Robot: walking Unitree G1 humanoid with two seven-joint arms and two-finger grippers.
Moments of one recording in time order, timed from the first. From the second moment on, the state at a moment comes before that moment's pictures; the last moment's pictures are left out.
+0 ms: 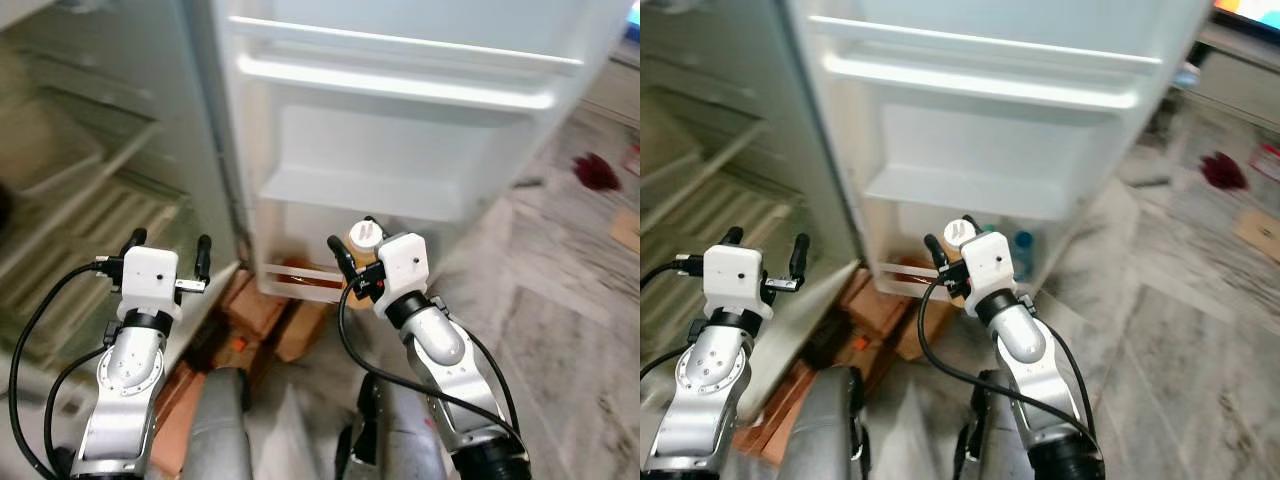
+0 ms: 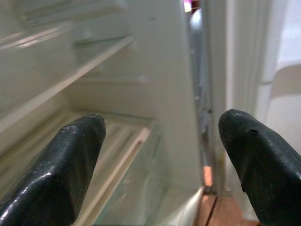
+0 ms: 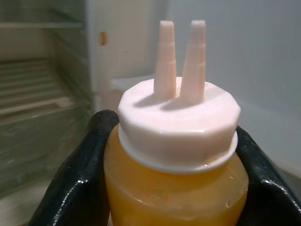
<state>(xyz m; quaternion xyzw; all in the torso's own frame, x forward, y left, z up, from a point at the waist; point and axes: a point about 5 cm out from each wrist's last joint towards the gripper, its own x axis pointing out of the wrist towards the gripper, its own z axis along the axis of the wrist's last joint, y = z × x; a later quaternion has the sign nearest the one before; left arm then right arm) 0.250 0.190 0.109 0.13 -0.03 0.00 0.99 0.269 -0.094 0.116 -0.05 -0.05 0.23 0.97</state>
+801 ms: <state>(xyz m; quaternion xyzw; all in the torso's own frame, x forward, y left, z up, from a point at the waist) 0.248 0.183 0.109 0.12 -0.03 -0.01 0.99 0.277 -0.092 0.096 -0.07 -0.01 0.22 0.97</state>
